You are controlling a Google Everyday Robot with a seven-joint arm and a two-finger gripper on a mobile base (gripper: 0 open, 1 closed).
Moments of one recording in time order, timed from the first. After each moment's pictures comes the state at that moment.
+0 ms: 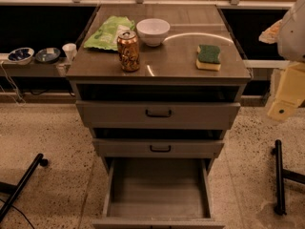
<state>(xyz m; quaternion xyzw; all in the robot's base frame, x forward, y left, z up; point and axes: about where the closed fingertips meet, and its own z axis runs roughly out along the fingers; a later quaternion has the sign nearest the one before) 0.438 -0.217 0.976 -0.60 0.78 -0.03 0.16</state>
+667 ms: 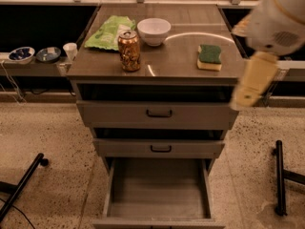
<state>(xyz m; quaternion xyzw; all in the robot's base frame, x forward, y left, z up) 0.473 -0.178 0.972 -0.62 0.76 -0.02 0.18</state>
